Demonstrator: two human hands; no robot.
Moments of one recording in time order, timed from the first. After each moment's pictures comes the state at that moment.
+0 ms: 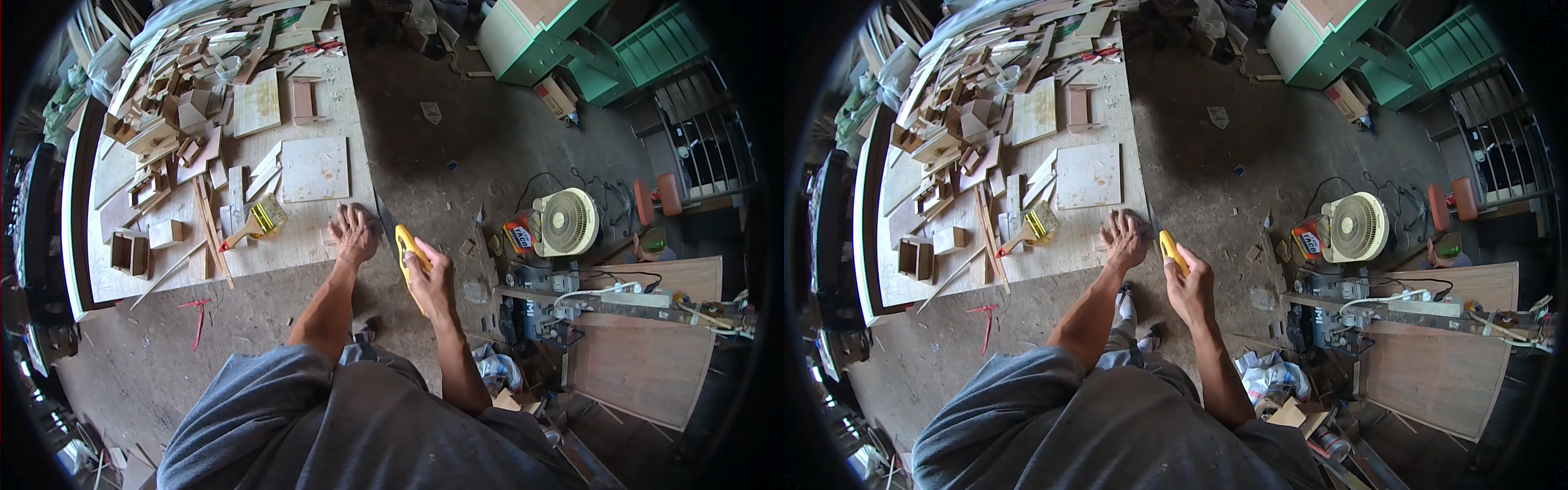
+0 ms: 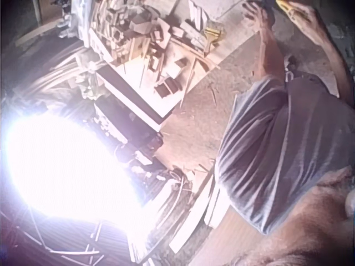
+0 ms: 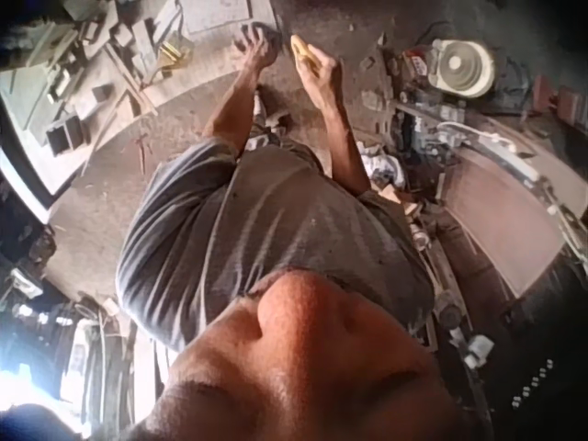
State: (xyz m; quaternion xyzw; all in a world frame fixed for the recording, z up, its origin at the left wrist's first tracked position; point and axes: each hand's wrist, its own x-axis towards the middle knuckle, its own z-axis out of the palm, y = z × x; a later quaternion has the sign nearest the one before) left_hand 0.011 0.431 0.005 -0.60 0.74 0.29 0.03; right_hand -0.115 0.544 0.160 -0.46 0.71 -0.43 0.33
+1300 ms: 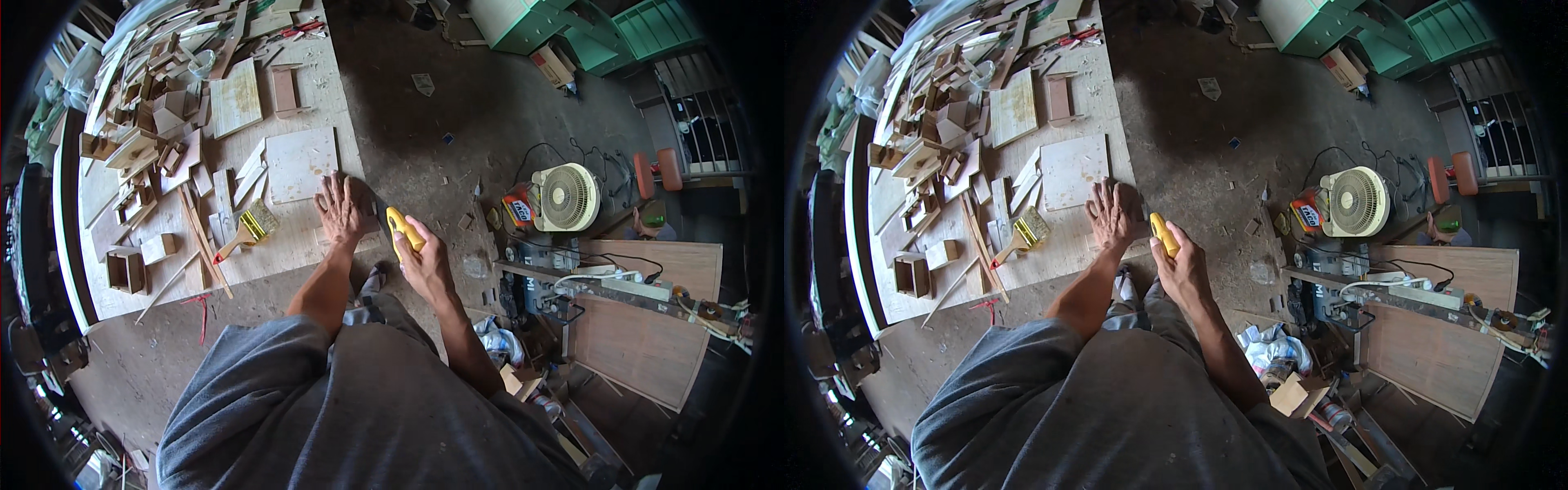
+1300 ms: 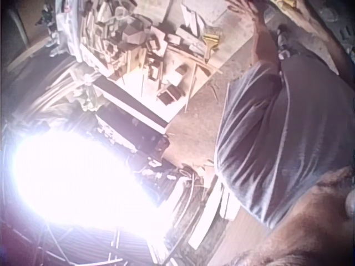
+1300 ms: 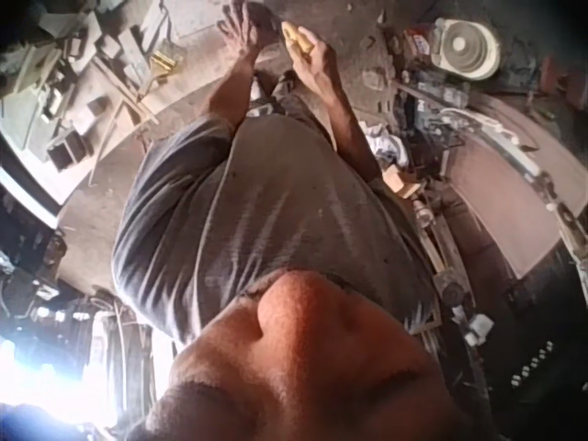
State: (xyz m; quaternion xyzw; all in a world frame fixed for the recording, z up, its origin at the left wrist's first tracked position) left_hand 0.004 0.383 0.002 -0.64 0.76 0.13 -0.06; right_hand -0.117 0.495 0.176 -0.41 0.71 -0.38 0.43
